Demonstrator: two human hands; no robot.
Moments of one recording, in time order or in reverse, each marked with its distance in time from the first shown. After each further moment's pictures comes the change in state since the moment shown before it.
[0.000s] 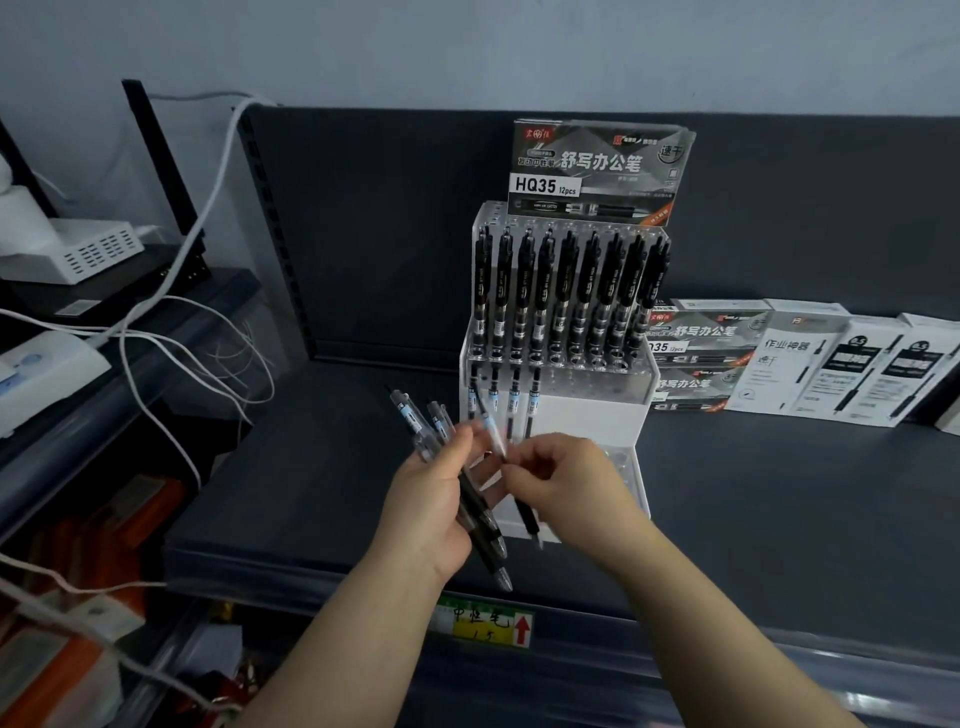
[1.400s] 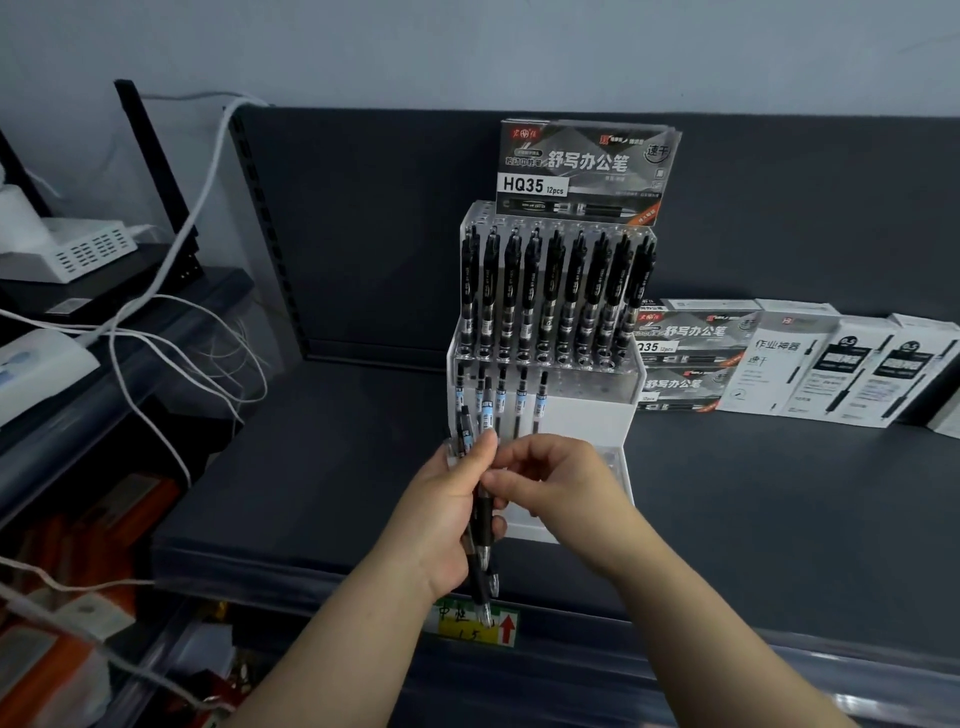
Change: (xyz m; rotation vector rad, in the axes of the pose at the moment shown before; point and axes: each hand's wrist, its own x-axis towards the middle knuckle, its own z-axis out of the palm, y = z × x) left_hand -0.009 -0.012 0.007 0.270 -0.091 -0.019; right_hand -0.008 0.003 -0.010 0.296 -0.125 -0.023
